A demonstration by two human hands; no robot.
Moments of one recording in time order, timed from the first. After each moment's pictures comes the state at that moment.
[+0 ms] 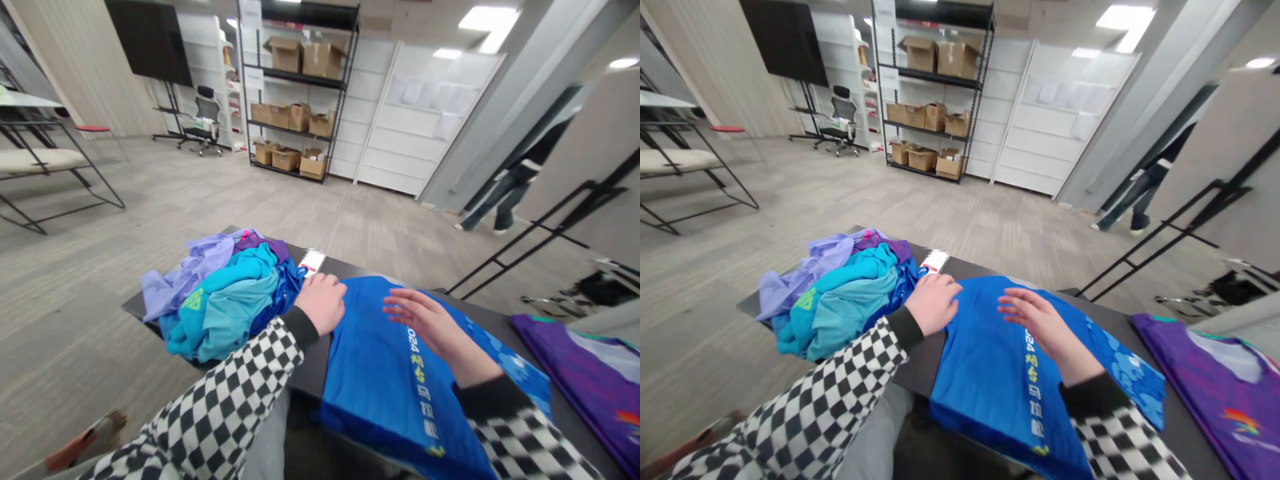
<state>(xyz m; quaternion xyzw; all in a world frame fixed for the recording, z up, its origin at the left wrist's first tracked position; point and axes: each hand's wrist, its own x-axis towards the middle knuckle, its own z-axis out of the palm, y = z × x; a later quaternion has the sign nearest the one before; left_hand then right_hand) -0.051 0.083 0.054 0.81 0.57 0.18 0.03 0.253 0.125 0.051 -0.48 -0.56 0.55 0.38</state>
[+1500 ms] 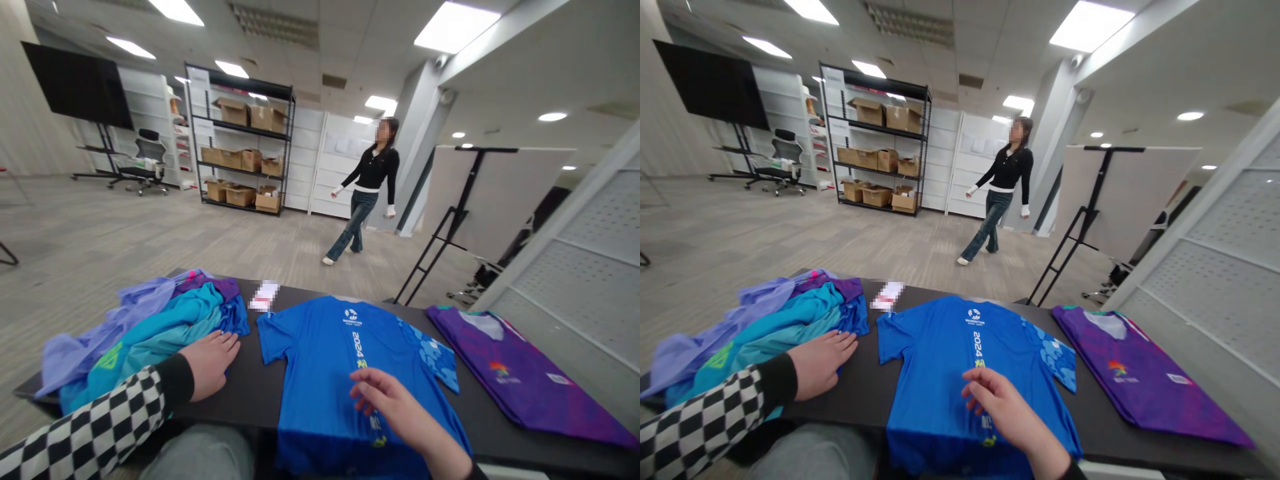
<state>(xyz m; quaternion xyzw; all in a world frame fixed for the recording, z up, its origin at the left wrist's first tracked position) -0.193 0.053 -0.004 0.85 0.51 -0.08 0.02 0.282 -0.022 0.022 -0.52 -0.57 0.55 0.33</state>
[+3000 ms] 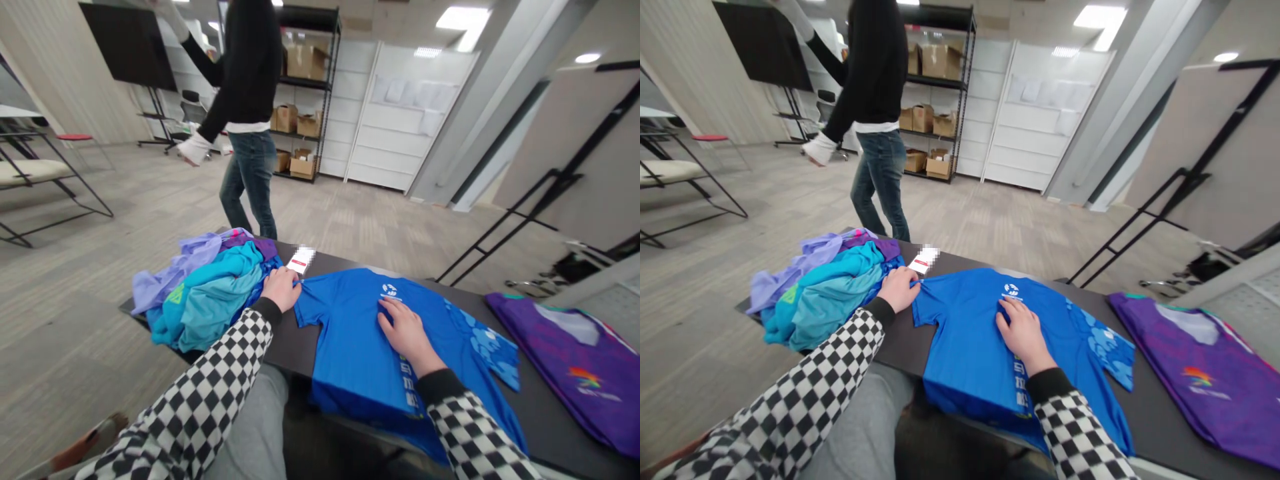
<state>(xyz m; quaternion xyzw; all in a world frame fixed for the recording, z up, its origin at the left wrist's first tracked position) -0.113 0.112 -0.005 0.67 0.71 0.20 0.07 0.285 0.104 -0.048 -0.58 -0.79 -0.02 0.18</state>
